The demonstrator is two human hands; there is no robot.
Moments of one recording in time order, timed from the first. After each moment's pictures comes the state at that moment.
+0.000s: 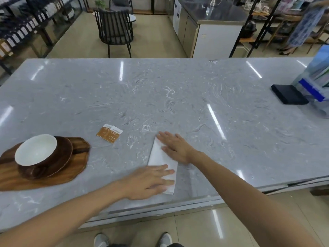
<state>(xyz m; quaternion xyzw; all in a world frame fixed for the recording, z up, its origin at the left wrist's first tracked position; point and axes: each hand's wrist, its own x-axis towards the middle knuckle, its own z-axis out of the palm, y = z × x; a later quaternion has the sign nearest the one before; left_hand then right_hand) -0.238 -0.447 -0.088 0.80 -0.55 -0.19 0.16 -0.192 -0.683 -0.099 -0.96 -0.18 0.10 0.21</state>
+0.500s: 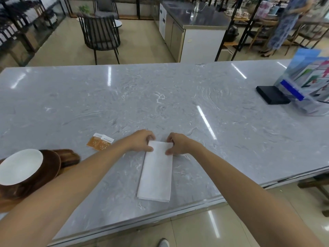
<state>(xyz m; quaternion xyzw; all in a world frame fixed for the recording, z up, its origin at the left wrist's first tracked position) -0.081 -0.495 -0.071 0.90 -0.31 -0.24 0.22 -0.157 -0.705 -0.067 -0.95 0.06 0.22 0.22</state>
